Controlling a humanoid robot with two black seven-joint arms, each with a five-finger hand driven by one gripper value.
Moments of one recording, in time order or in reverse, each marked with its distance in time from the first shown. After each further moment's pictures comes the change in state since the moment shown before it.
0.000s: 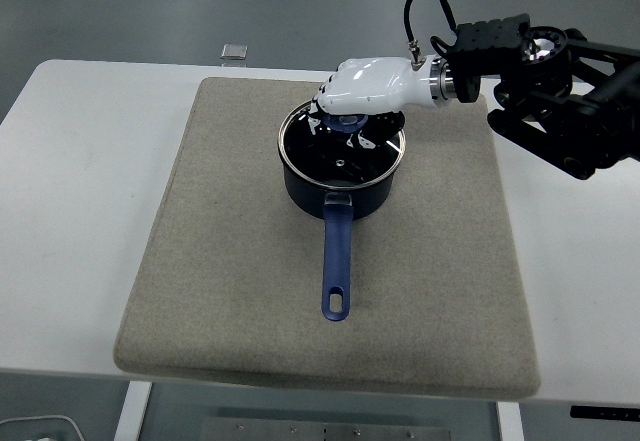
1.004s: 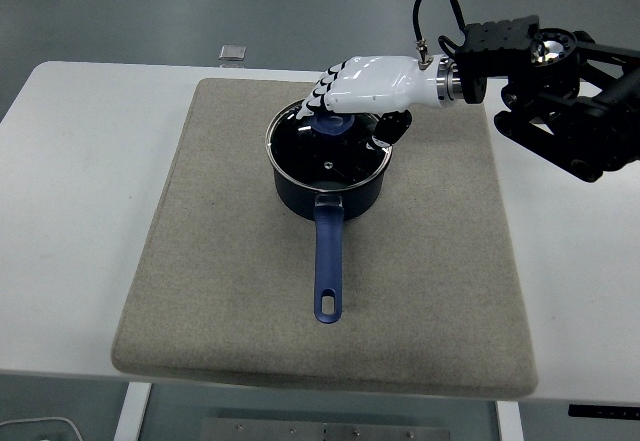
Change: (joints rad) left arm 0.000 0.000 0.000 0.000 -0.001 0.000 0.000; right arm -0.030 -0.021 0.002 0.038 -0.001 -0.017 -0.001
